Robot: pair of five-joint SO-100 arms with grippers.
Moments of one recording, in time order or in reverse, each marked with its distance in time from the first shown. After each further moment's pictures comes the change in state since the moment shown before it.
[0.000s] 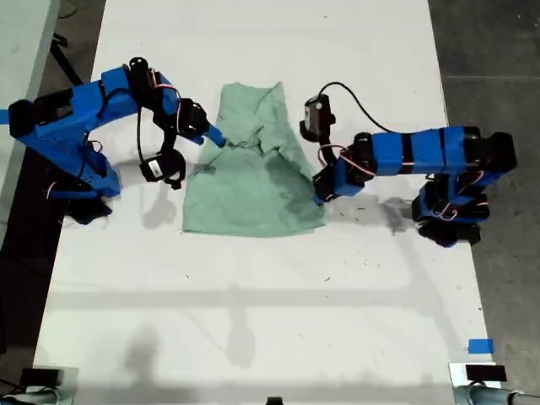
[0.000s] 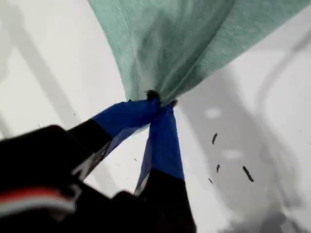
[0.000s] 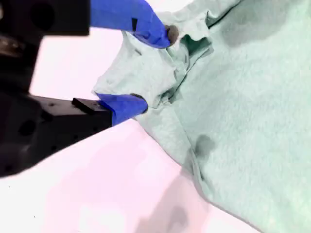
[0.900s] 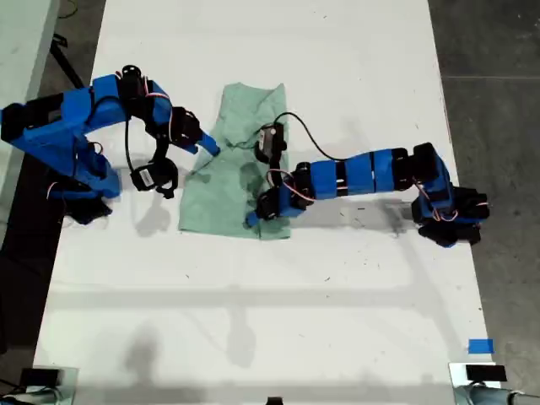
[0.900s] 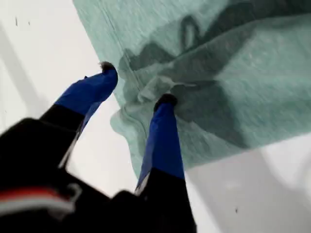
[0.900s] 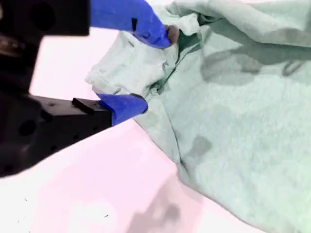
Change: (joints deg) arm 0 5.0 7.3 7.2 0.9 -6.1; arm 1 -3.7 -42.5 -37.1 -10.5 9.4
